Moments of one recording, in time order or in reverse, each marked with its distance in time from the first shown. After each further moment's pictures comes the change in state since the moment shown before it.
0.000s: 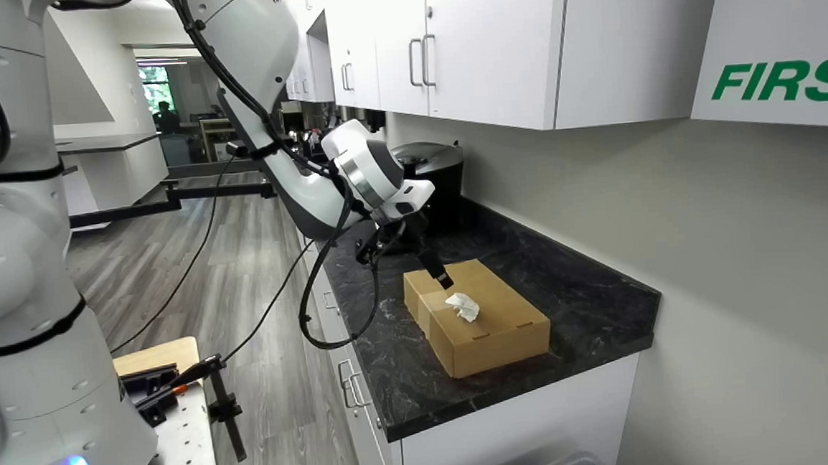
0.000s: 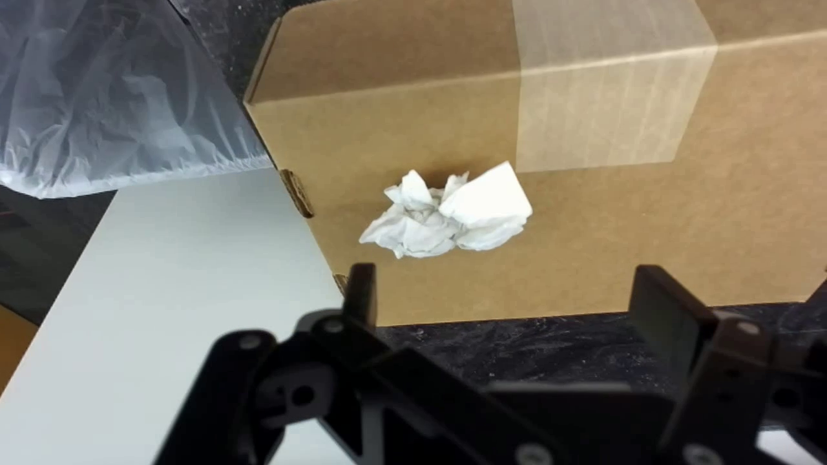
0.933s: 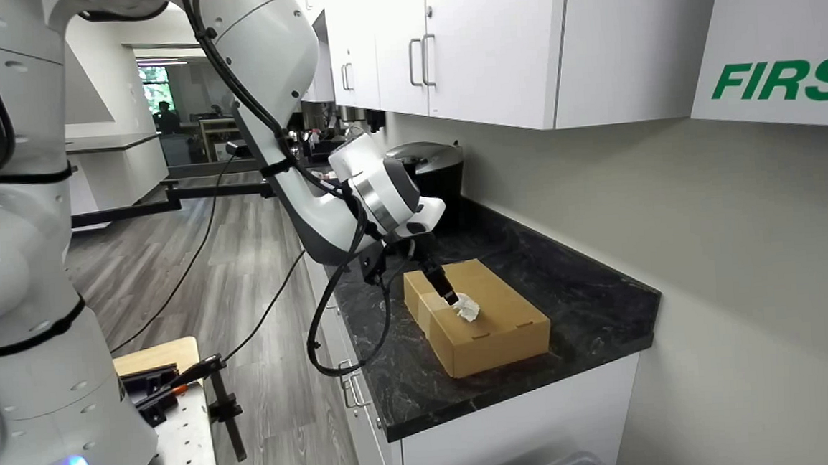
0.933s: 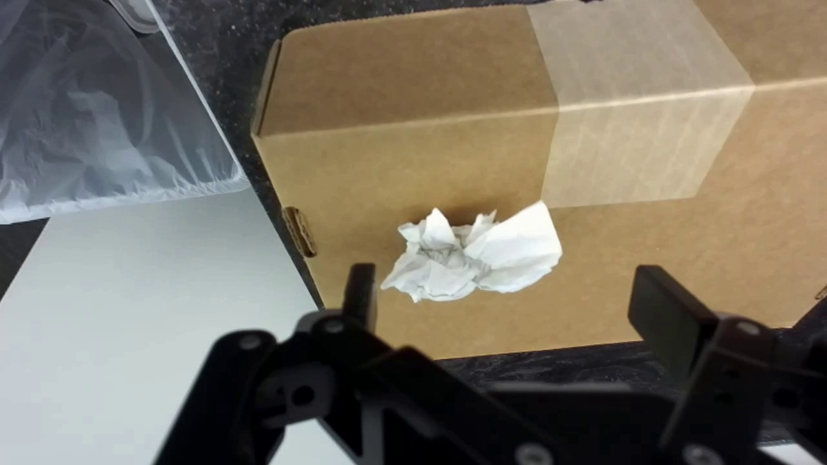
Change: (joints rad) arm -0.024 0.078 -0.084 0.019 -0.096 0.192 0.000
